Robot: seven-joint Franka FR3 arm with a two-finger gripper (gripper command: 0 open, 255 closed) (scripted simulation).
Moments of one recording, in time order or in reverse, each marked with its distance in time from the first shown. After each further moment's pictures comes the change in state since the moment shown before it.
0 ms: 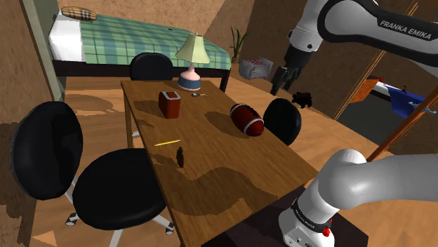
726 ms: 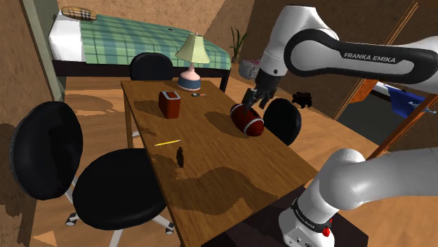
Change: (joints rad) arm 0.035 0.071 0.143 -0.167 0.089 0.239 0.205
